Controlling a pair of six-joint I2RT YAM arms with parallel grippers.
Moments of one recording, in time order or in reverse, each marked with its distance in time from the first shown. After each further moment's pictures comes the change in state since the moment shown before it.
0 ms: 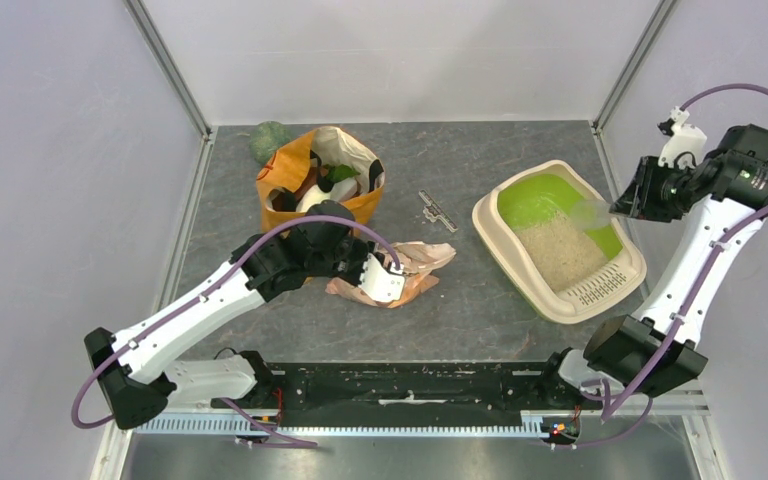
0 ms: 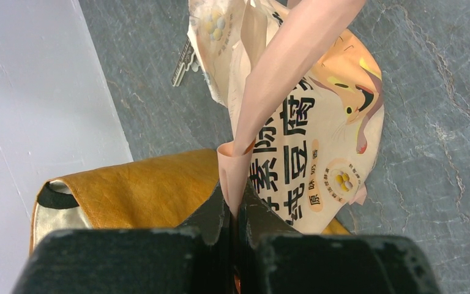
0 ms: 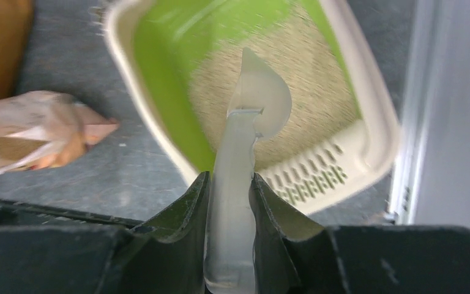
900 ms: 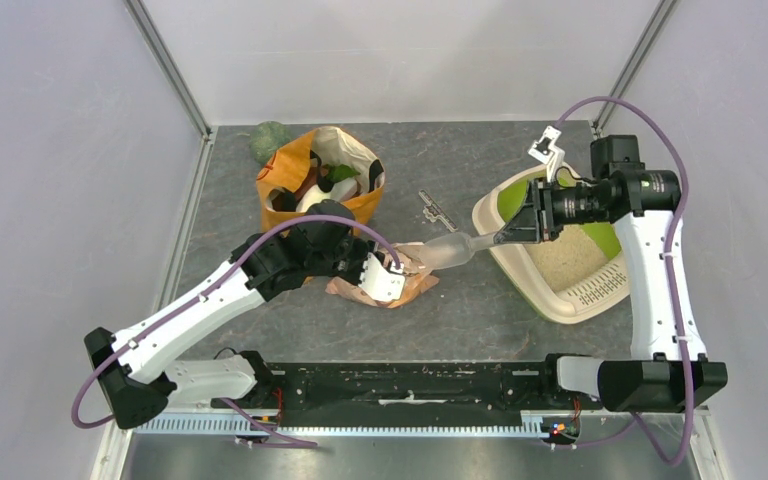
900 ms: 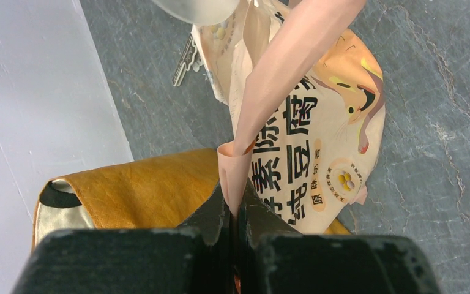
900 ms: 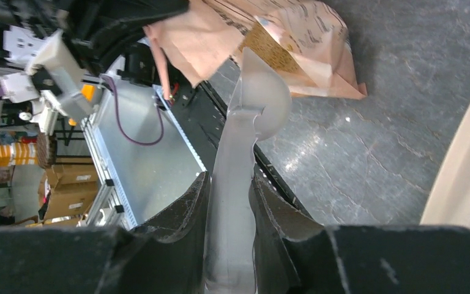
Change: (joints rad) left arm 0.000 -0.001 0.005 -0.002 -0.001 -0.002; right arm 0.561 -0.116 -0.190 -0.027 -0.536 0.114
